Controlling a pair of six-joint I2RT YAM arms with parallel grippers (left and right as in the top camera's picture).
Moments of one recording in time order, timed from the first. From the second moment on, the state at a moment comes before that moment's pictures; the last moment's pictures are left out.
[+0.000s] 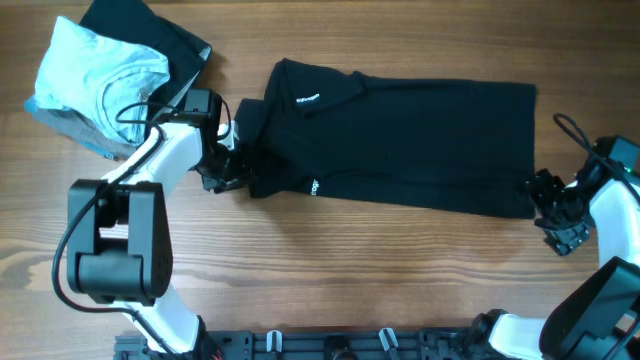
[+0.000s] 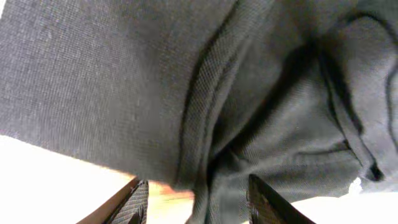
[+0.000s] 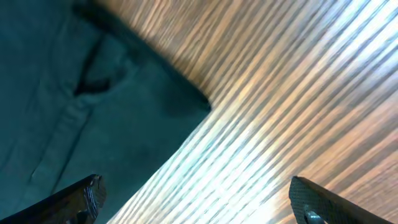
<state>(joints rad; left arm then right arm) -0.09 1.87 1.13 -0.77 0.34 -0.34 -0.55 1.52 0.92 -0.90 -0.08 0.47</state>
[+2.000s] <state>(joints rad) -0.27 2.08 1.39 -0.19 0.33 -0.39 -0.36 1.62 1.20 -0.54 -0.23 0.29</state>
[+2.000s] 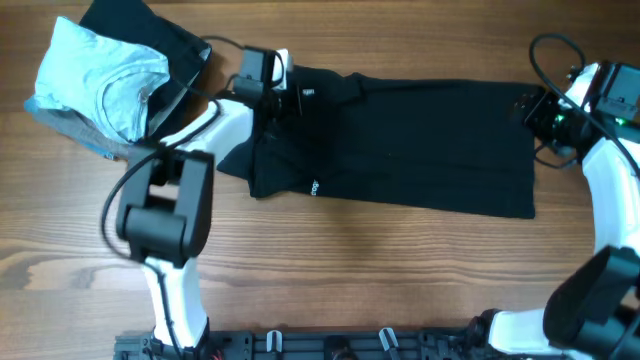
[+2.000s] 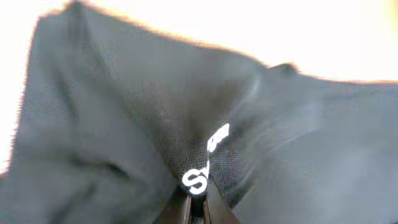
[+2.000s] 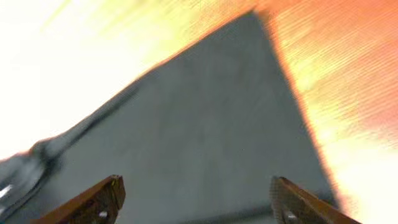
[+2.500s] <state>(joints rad) -0.27 1.87 1.39 -0.45 0.28 -0.40 -0.36 1.96 1.20 -0.11 -0.17 0.29</state>
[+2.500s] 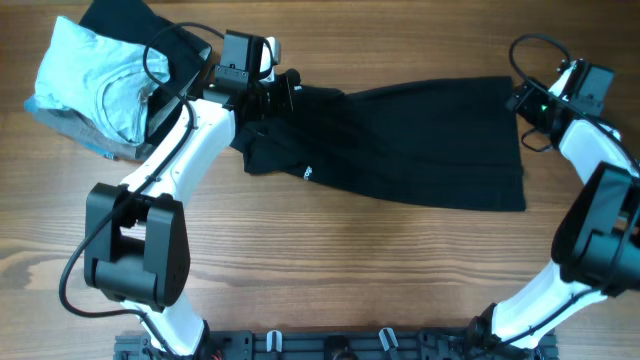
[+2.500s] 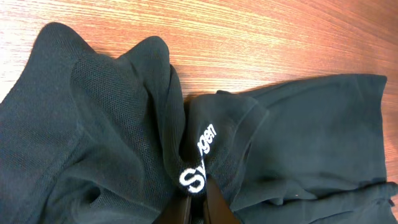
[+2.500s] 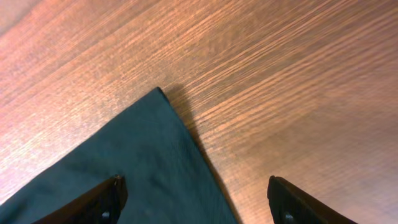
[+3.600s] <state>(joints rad) -0.16 1.93 1.20 -0.62 0.13 -0.30 -0.42 1.75 1.20 -0.95 -0.33 0.31</state>
